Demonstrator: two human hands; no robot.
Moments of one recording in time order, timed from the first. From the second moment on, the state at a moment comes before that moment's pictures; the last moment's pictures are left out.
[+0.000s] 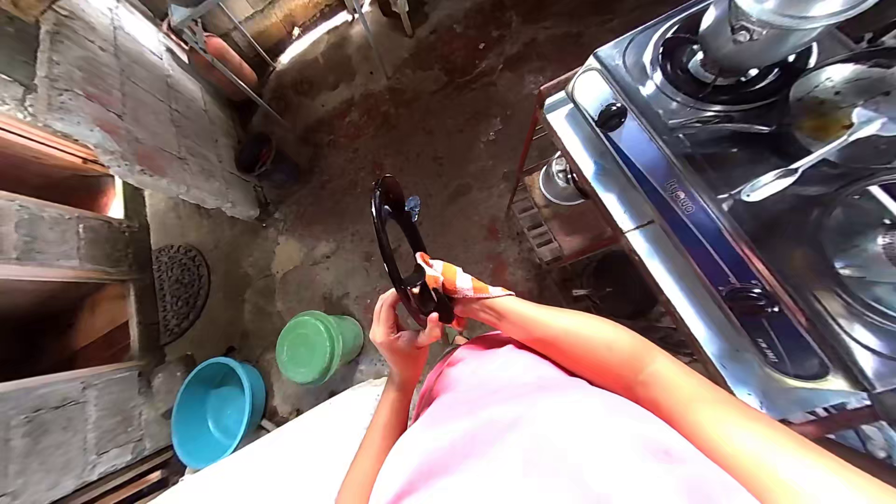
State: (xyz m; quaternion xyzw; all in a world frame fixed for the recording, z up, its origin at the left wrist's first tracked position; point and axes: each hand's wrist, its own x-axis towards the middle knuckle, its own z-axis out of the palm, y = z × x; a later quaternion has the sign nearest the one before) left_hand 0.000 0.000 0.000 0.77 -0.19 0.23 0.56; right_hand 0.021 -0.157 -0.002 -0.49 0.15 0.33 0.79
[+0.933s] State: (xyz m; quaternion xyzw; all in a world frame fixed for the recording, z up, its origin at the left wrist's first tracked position) left_hand 0.016 0.015 -0.011 0.78 -0.17 0.18 0.58; right_hand 0.025 -0.133 -0.015 -0.73 0.06 0.32 0.60
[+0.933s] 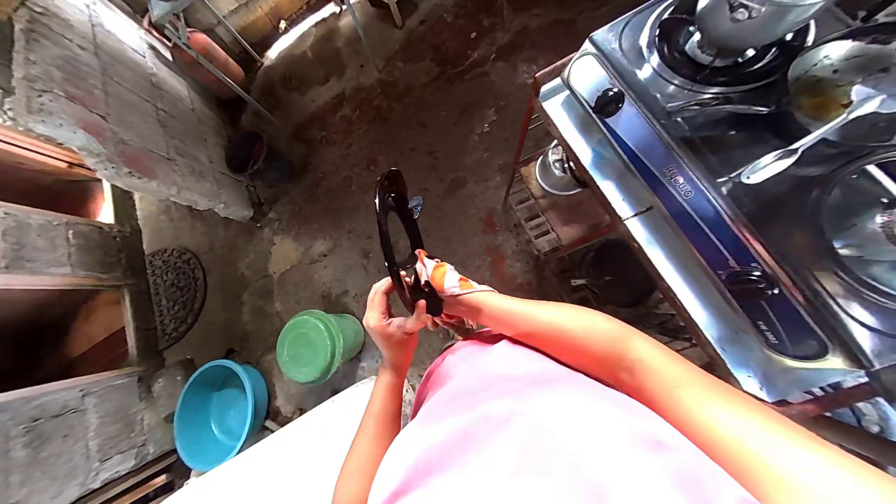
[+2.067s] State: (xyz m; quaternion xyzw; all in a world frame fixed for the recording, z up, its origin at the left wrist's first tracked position) left_hand 0.029 0.022 0.008 0.57 0.03 0.21 0.80; right_hand 0.042 -0.137 0.008 -0.57 0.21 0.19 0.77
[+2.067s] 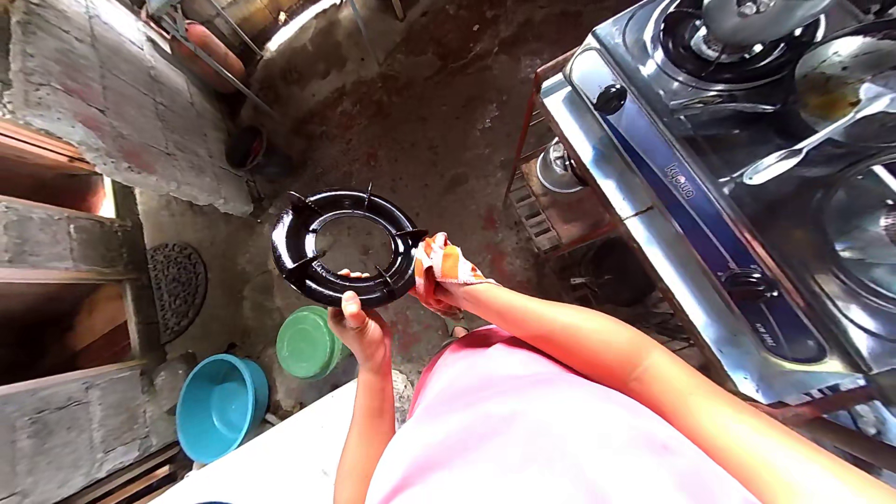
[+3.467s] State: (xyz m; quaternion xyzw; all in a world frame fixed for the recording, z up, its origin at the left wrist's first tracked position) left_hand 0.039 0.056 0.050 0.54 -0.17 -0.05 0.82; right_hand 0.019 -0.211 -0.003 -0.59 0.07 0.31 0.74
